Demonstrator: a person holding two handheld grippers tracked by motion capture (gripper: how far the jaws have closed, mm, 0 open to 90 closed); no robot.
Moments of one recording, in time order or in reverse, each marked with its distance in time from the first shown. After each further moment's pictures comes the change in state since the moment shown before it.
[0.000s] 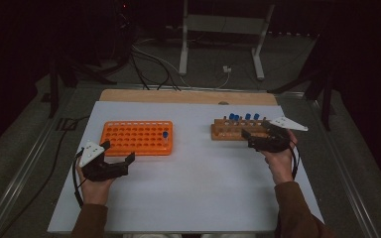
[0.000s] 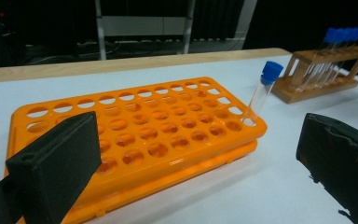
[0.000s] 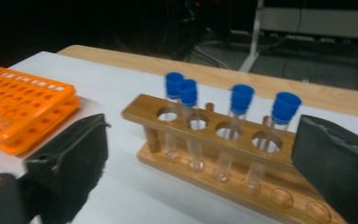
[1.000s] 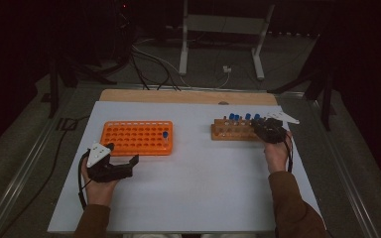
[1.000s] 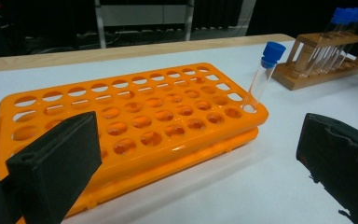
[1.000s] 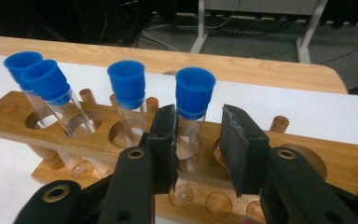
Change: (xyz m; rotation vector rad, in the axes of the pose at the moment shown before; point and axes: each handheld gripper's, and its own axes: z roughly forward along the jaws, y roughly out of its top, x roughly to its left) left arm -0.006 -0.005 0.008 0.041 -0.003 0.011; right arm -0.036 -0.013 0.047 0.045 -0.216 0.050
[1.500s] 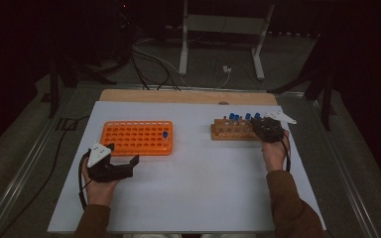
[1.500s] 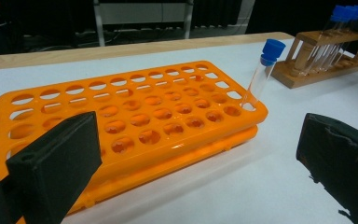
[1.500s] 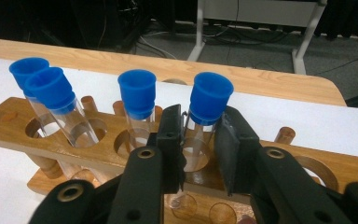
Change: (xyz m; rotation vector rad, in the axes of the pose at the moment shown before) left arm 0.000 -0.001 0.001 0.004 -0.001 -0.001; right arm 0.006 0.001 0.004 -0.028 -0.011 -0.023
